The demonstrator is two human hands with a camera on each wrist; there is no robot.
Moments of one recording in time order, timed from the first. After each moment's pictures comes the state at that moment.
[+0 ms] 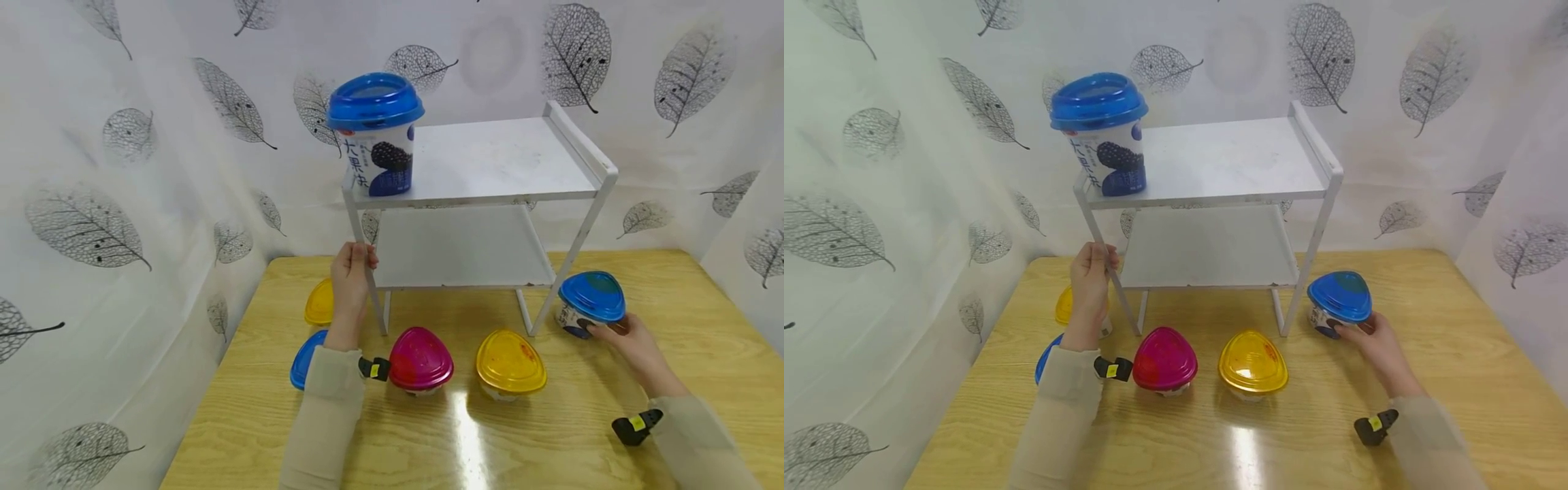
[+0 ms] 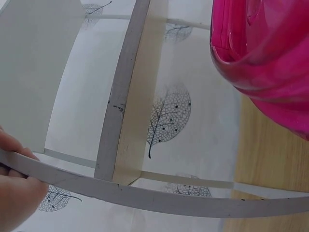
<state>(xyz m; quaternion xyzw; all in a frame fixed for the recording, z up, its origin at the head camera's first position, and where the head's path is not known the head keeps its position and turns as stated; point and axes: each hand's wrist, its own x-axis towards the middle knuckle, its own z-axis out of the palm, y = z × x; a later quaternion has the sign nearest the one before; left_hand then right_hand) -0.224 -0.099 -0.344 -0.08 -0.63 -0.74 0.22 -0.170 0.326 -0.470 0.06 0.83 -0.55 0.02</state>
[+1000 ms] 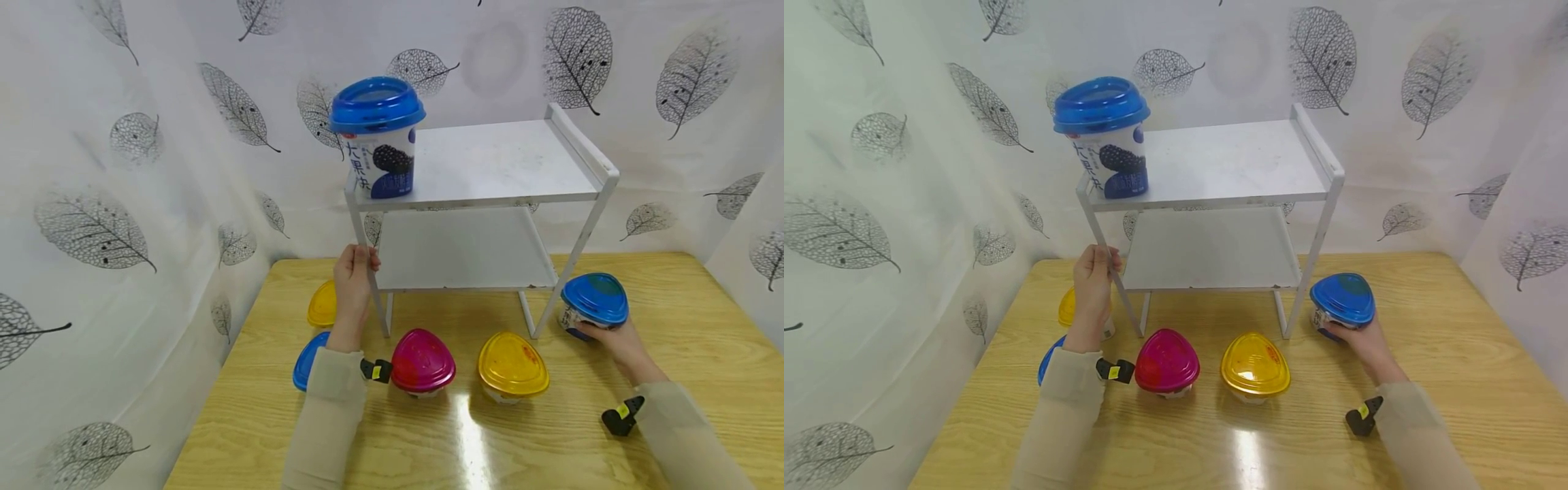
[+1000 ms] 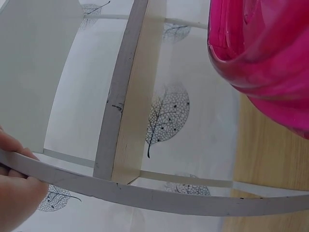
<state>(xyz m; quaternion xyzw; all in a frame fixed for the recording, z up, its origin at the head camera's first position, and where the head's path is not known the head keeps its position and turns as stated) -0.225 -0.099 -0.346 -0.08 -0.62 -0.74 0.23 -0.188 0.314 -0.484 -0.01 0.78 -0.63 -0.04</state>
